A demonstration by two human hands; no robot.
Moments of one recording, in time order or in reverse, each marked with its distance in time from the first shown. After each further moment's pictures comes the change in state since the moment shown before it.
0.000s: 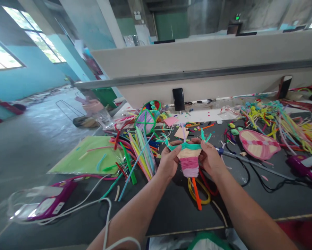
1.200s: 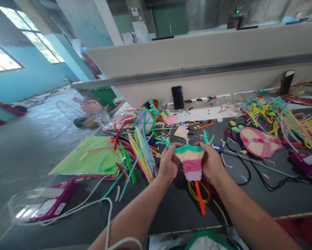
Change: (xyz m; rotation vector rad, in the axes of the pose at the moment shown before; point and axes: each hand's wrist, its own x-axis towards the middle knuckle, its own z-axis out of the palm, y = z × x) left_hand -0.005 -0.006 0.001 -0.002 0.040 0.042; right_hand -0.008 0.008 0.006 0.100 0.179 0.044
